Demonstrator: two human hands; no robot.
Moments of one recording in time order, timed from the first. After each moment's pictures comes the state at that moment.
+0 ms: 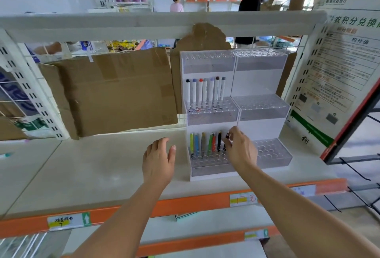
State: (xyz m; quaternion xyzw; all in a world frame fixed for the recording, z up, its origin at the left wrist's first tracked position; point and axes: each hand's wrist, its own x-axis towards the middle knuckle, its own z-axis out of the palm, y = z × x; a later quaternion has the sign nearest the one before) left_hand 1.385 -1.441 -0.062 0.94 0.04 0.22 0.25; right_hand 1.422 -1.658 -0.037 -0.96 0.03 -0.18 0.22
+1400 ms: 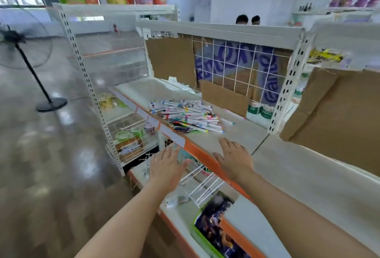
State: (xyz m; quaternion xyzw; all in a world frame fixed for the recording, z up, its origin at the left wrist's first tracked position) left_hand 1.103 -1.024 -0.058 0.90 0.43 0.03 0.12; right_hand 1.276 -1.130 -0.031 -0.86 -0.50 0.02 0.06
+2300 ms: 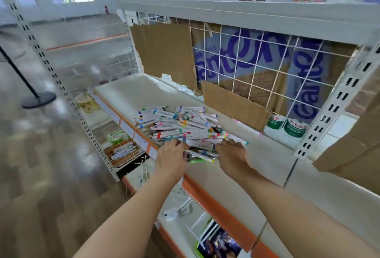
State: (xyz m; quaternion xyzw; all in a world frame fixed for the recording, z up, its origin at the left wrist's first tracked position) left_hand 1.231 -0.875 -0.070 0.91 0.39 0.11 0.09; right_hand 1.387 -0.970 -0.076 -0.85 -0.53 -0.02 -0.03
